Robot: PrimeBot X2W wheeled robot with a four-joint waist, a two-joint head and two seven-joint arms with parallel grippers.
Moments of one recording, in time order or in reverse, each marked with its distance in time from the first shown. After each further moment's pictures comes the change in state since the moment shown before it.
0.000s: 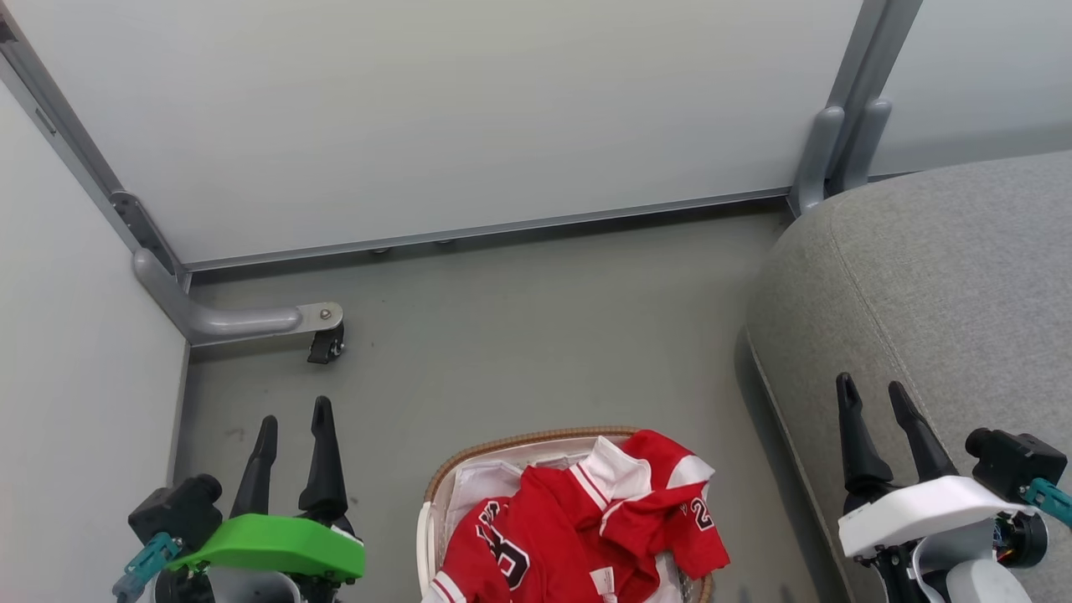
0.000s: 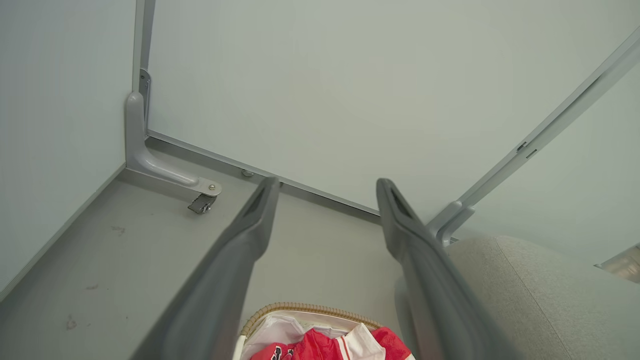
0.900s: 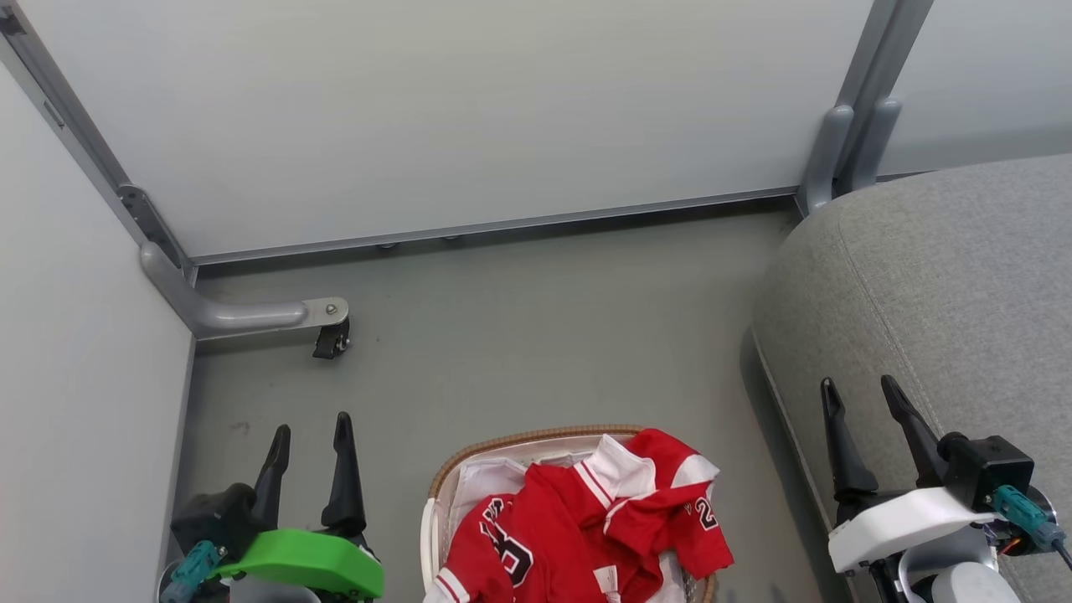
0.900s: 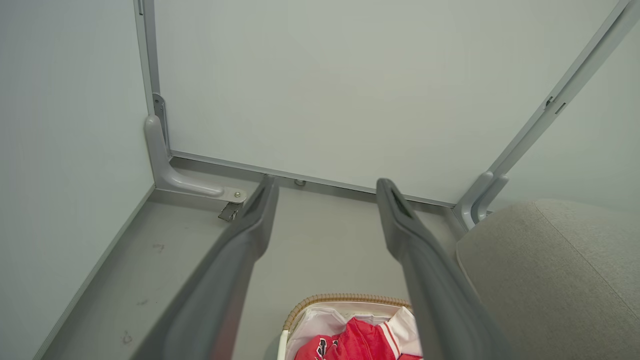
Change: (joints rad) left arm 0.003 0.002 -0.034 0.057 0.176 0.014 -0.057; right arm 0.008 -0.004 0.012 -0.009 -0.241 0.000 -0.058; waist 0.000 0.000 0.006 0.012
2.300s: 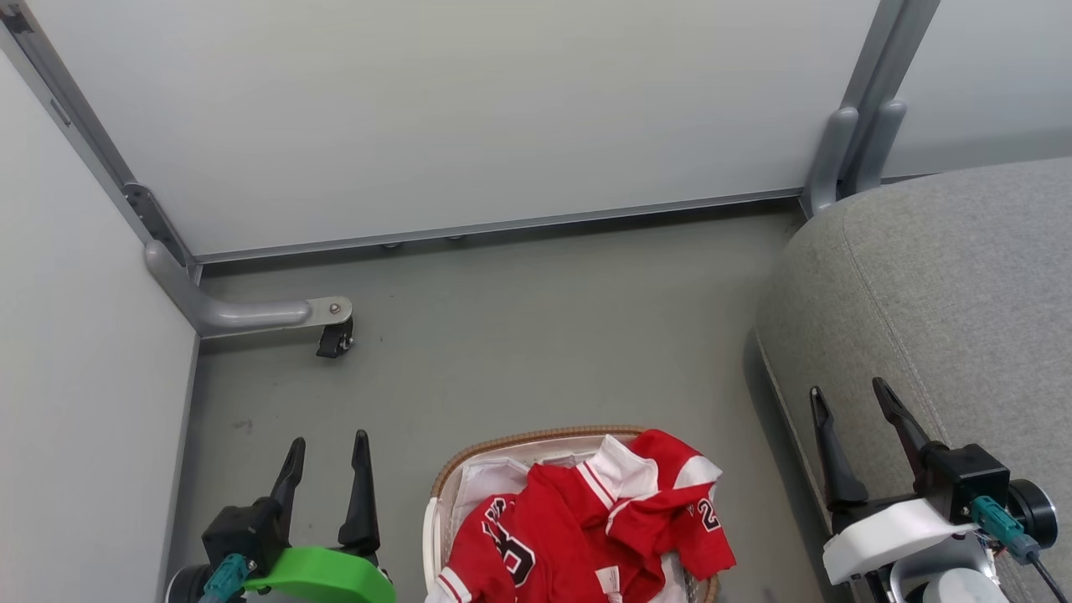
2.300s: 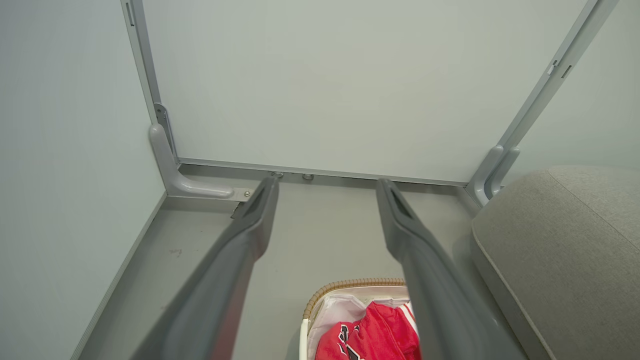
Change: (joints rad) left arm 0.012 0.002 -0.026 0.041 0.107 0.002 -0.038; right arm 0.016 -0.002 0.010 -0.007 -0.137 0.000 -0.035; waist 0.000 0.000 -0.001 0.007
